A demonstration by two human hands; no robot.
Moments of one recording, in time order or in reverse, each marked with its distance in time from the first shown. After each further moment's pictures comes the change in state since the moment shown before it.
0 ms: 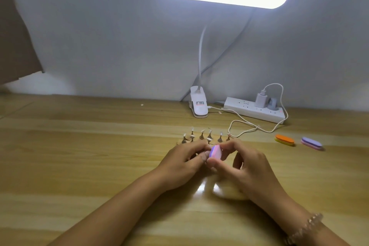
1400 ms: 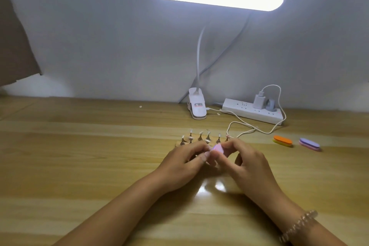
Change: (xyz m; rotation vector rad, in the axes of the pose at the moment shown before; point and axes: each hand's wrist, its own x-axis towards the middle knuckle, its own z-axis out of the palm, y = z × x) left_hand 0.002 -0.002 0.001 -0.008 0.011 -0.026; right_hand 0.004 0.012 0.006 -0.026 0.069 0.029
